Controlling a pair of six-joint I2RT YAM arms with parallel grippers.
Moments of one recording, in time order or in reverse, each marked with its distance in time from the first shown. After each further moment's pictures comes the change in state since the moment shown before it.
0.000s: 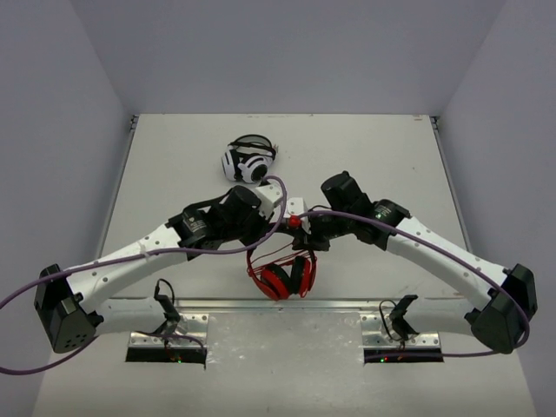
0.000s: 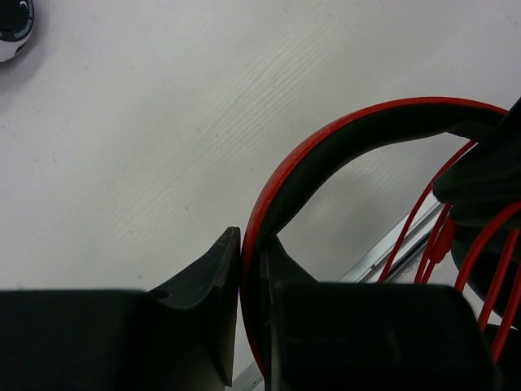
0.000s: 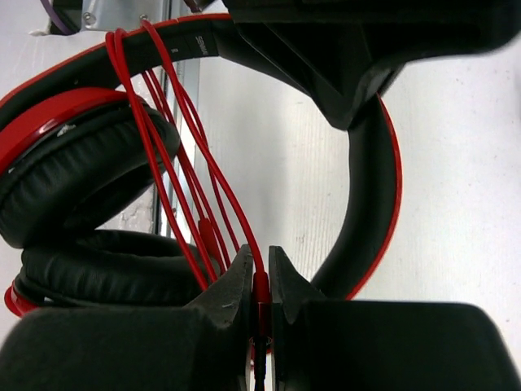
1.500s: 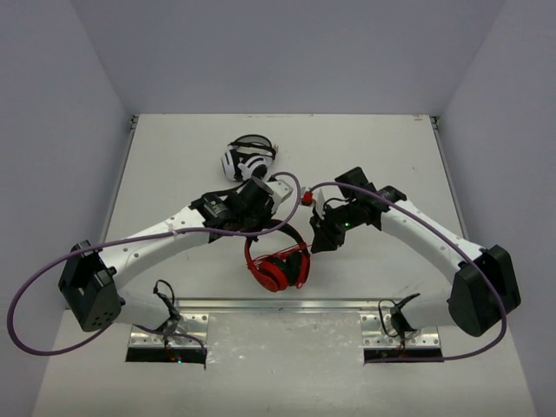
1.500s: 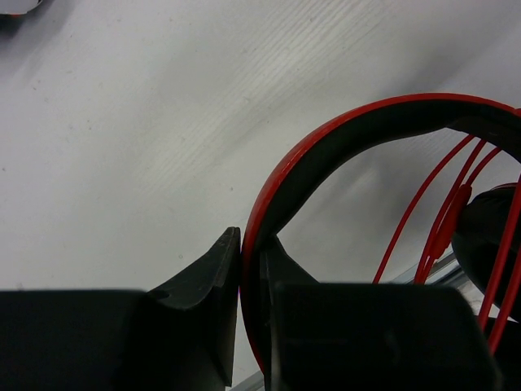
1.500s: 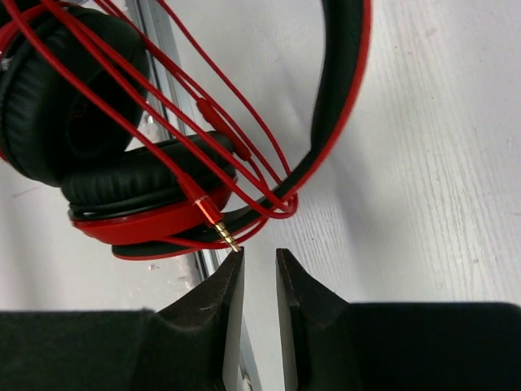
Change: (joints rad) left arm 0.055 0.196 0.094 -0.096 -0.069 0.068; right arm -0.251 0.127 -0.047 -0.134 -0.121 0.105
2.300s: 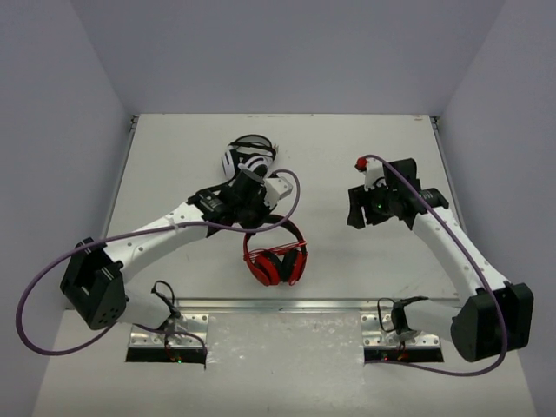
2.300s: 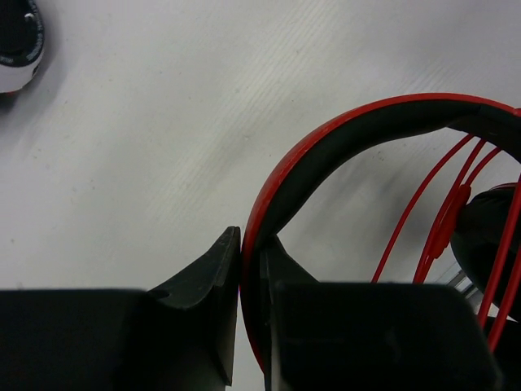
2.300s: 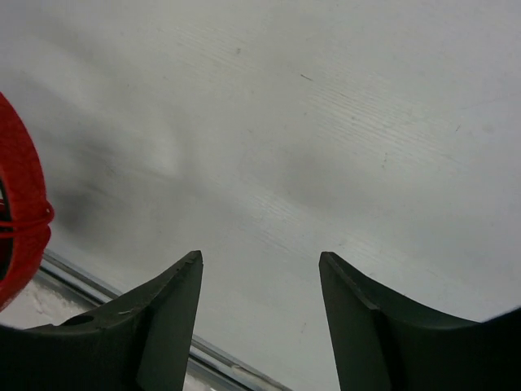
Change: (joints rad) left arm 0.094 0.018 -0.044 0.132 0.148 0.165; right arm -0.308 -0.129 -0.019 0.018 0.455 0.369
